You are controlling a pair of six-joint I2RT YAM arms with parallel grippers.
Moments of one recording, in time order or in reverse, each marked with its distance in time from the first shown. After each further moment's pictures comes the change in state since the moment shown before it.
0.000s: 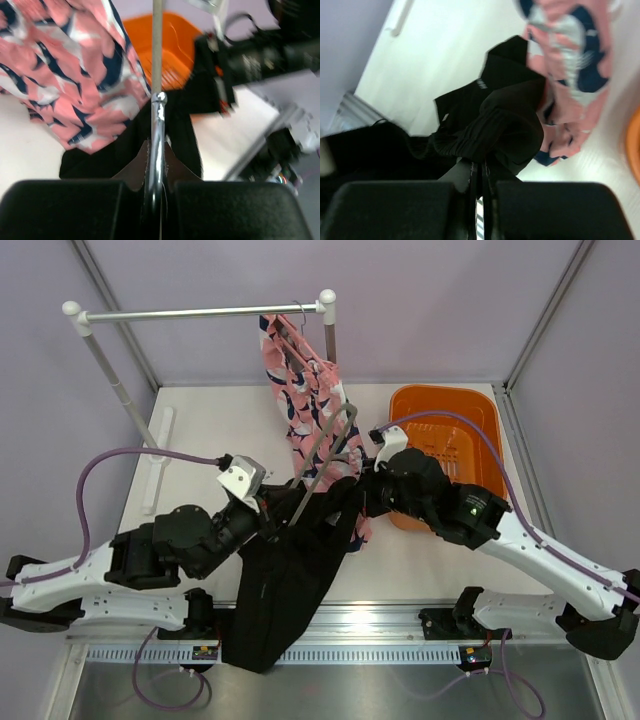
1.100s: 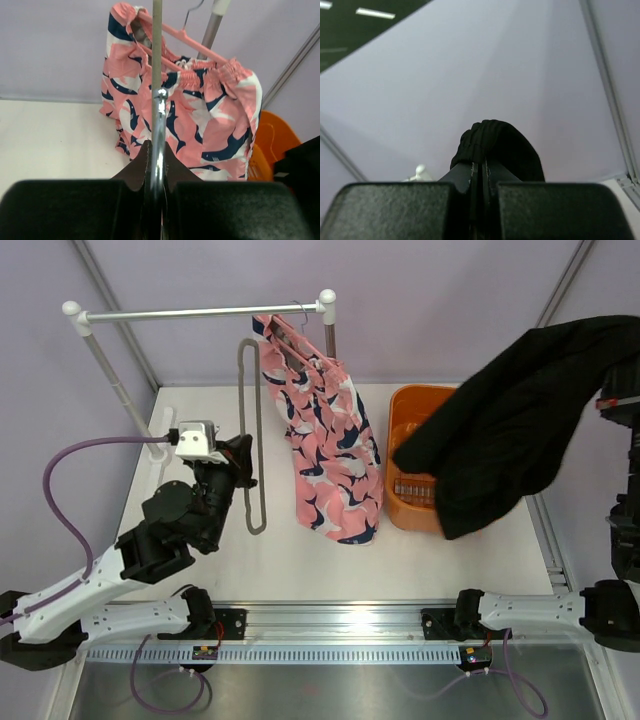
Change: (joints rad) left arm 0.325 -0.005 -0.101 0.418 -0.272 0.126; right arm 0.311 -0.169 0.601 0.861 0.953 -1.138
